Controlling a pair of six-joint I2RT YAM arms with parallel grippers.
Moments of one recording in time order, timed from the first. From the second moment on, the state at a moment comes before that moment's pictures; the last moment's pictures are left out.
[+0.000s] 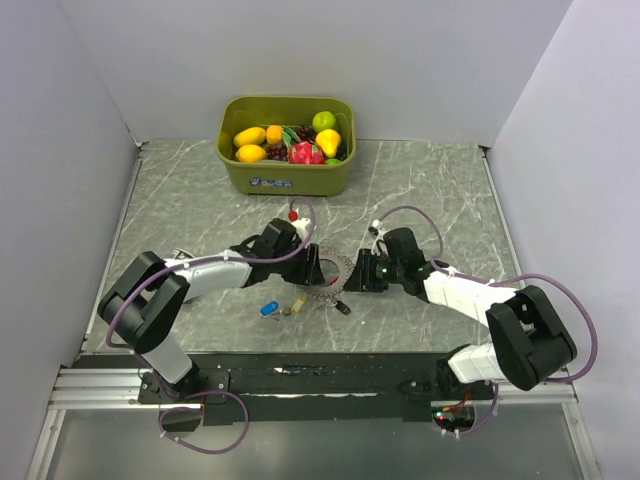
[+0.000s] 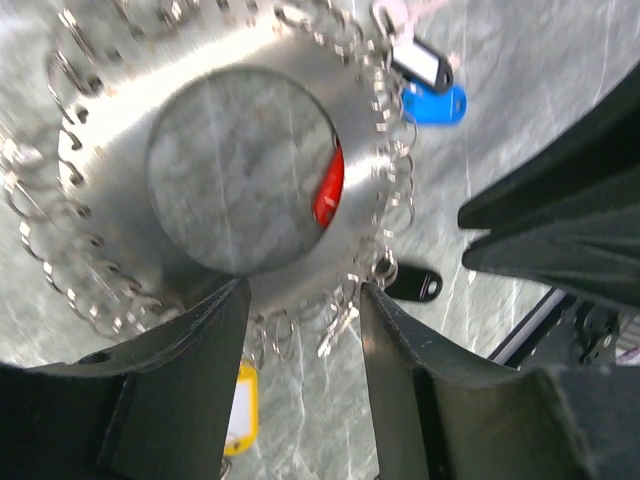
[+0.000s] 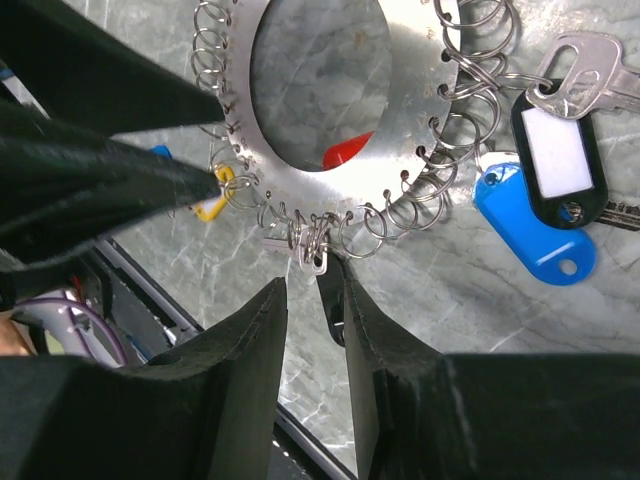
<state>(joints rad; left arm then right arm) -0.69 1.63 0.85 0.02 0.30 -0.48 0.48 1.34 0.57 -0.02 -0.44 0.57</state>
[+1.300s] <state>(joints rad) -0.70 1.50 0.68 0.07 0.33 -0.63 0.65 1.43 0.77 -0.16 -0.27 0.45</state>
